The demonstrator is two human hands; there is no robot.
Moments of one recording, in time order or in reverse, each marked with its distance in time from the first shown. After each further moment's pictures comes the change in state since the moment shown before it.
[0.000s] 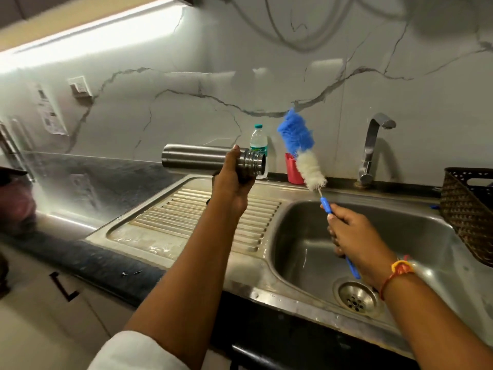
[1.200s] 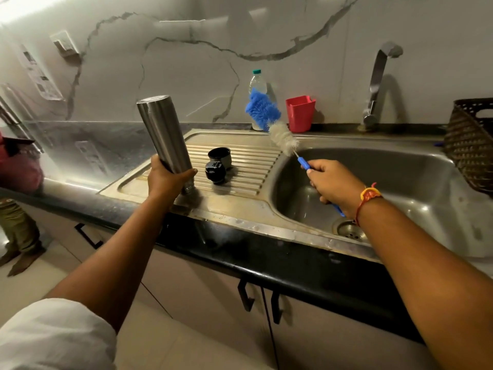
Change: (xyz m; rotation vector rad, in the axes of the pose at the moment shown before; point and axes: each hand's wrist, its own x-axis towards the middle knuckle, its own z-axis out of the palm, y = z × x) left_hand -0.020 0.054 -0.167 1.300 0.373 0.320; right_hand -0.013 -0.004 0.019 -0.261 -0.172 0.056
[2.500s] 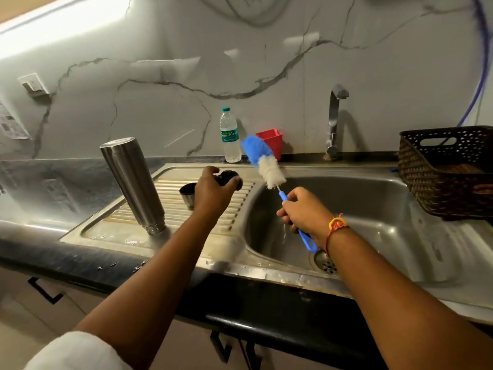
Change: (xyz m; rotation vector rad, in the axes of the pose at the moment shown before) left_hand -0.059 0.110 0.117 -0.050 -0.197 0.182; right_hand 0.001 -0.006 -0.009 0.183 0.057 0.152
